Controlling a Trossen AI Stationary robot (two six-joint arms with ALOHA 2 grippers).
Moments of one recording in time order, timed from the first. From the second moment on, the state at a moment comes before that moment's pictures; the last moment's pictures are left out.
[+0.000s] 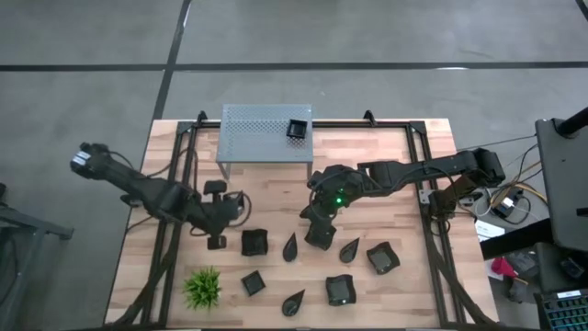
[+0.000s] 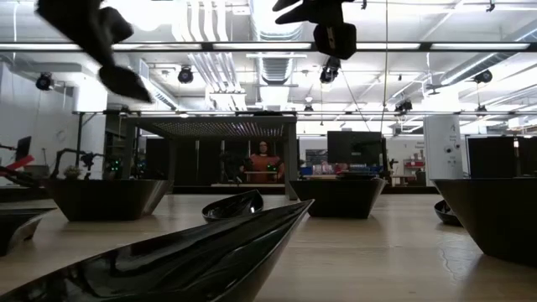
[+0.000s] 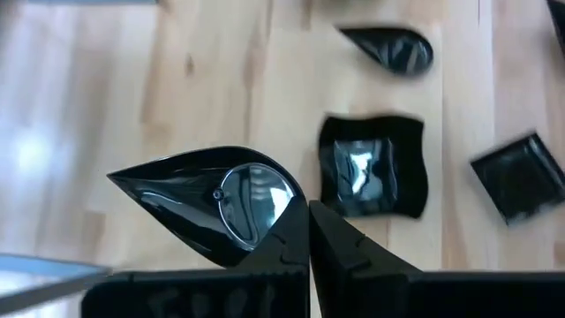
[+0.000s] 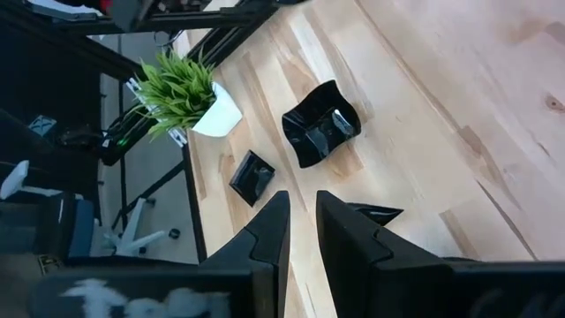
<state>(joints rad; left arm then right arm) -0.42 1.12 1.03 -0.98 -0.33 -0.41 0.09 1.56 1.31 -0.40 -0.16 0.78</state>
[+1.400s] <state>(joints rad) 0.32 1.43 1.30 -0.85 -0.23 0.39 0.10 1.56 1.31 -0.27 0.01 0.76</state>
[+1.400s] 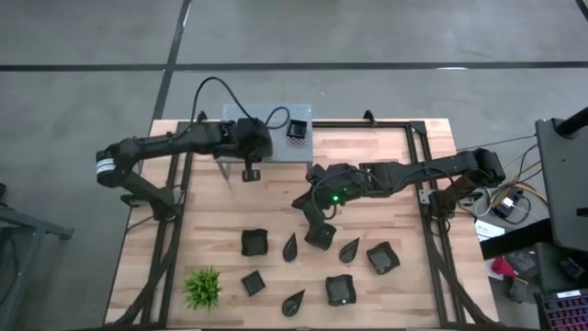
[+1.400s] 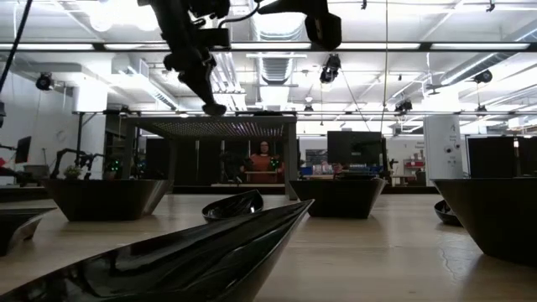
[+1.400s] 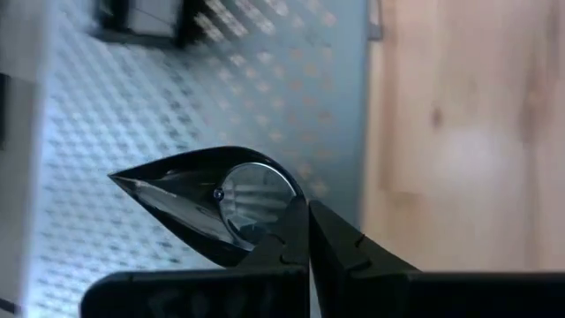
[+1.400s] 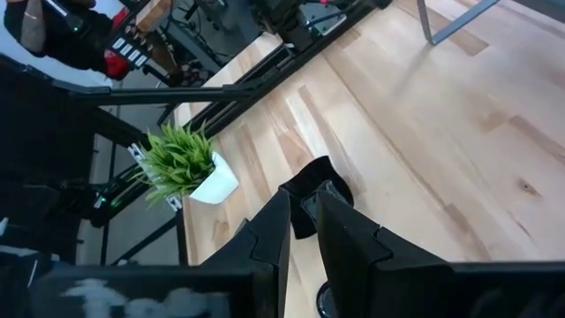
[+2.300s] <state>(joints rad) 0.40 1.53 1.33 -0.73 -0.24 0.49 0.10 1.56 1.31 -0.27 0.03 0.77</state>
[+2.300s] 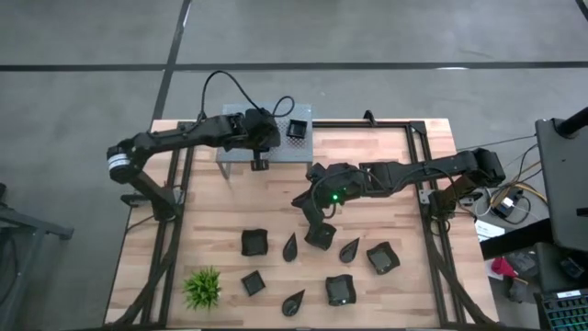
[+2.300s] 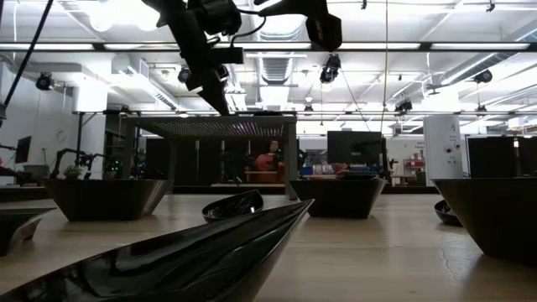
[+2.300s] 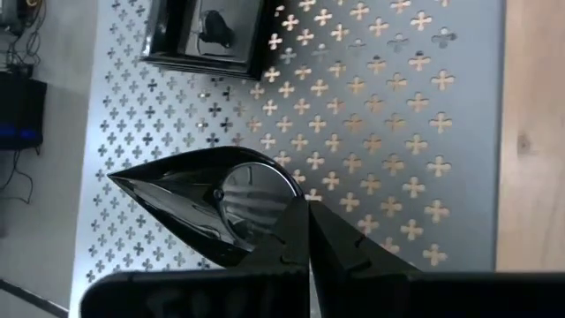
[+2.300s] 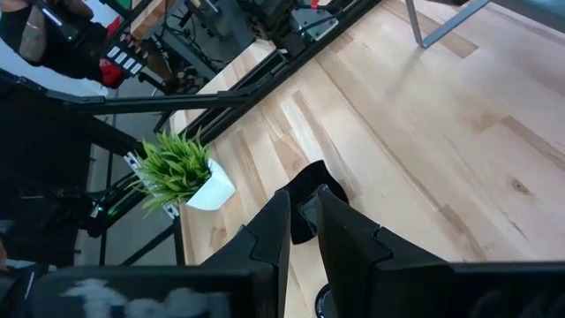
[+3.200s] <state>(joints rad) 0.40 1.51 1.40 -0.80 -0.24 0.41 0.10 1.56 1.31 -0.27 0.03 0.77</state>
